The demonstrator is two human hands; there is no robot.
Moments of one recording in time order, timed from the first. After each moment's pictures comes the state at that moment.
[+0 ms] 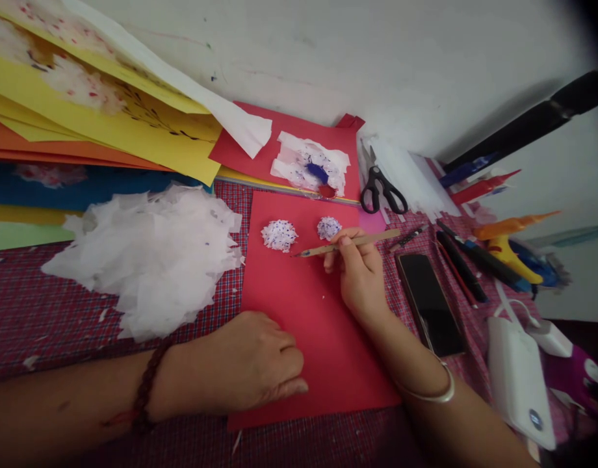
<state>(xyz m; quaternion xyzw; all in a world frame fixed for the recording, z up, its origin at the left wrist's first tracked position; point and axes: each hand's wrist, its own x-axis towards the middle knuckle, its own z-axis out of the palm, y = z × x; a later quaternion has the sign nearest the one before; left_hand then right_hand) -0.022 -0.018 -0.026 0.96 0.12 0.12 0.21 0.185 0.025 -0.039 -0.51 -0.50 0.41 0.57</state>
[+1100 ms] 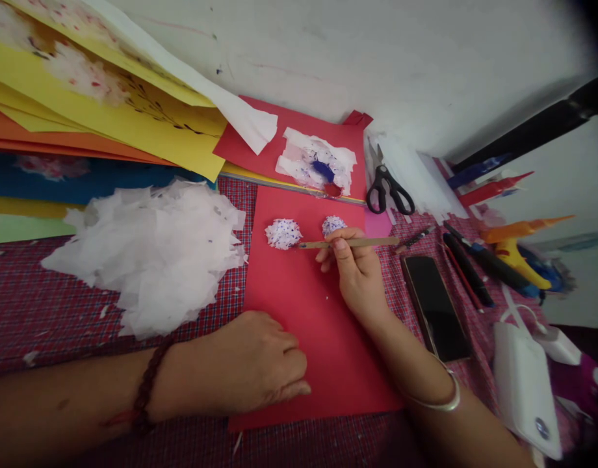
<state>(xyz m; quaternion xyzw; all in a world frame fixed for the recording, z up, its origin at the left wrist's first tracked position) -0.021 -0.016 -0.024 0.97 0.11 0.11 0.21 0.180 0.024 -0.032 -0.51 -0.56 0.39 0.51</state>
